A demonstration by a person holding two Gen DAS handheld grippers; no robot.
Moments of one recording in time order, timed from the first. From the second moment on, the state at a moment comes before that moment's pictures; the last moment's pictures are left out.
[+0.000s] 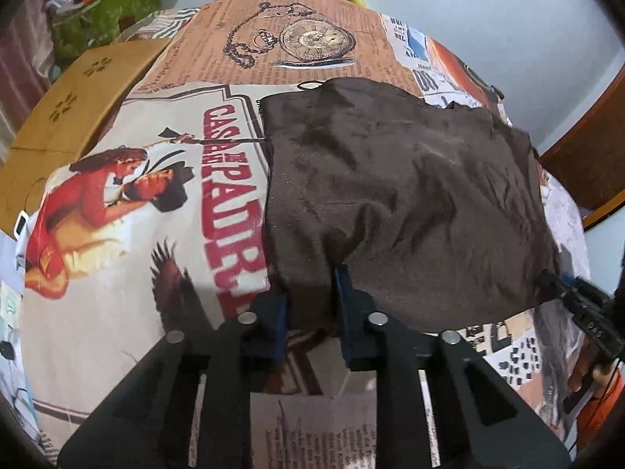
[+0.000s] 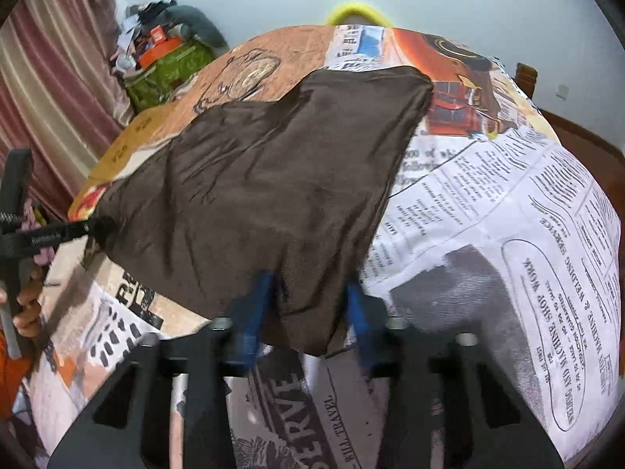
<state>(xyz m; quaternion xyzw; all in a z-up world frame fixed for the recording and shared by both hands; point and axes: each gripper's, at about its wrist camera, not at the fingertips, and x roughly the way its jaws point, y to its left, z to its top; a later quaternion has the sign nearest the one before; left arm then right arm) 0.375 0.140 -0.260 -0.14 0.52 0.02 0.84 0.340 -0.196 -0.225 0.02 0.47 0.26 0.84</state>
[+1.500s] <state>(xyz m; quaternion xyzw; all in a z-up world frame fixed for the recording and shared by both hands) 0.270 0.223 -0.227 -0.09 0.47 0.12 0.87 0.374 -0.047 -0.170 -0.05 0.47 0.34 0.81</state>
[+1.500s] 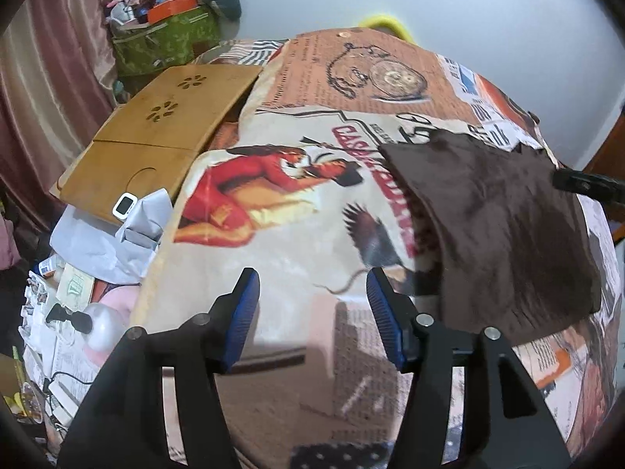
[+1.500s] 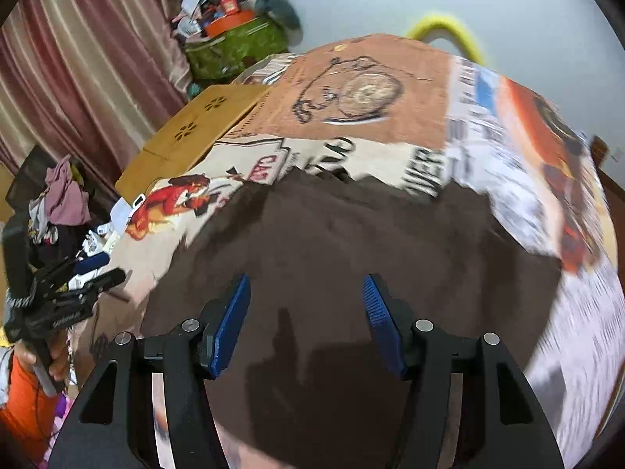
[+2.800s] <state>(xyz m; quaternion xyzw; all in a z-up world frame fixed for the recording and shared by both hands) 0.256 0.175 -0.240 -0.19 0.53 0.07 0.83 0.426 0.001 -0.189 -0.05 0.48 0.36 0.80</state>
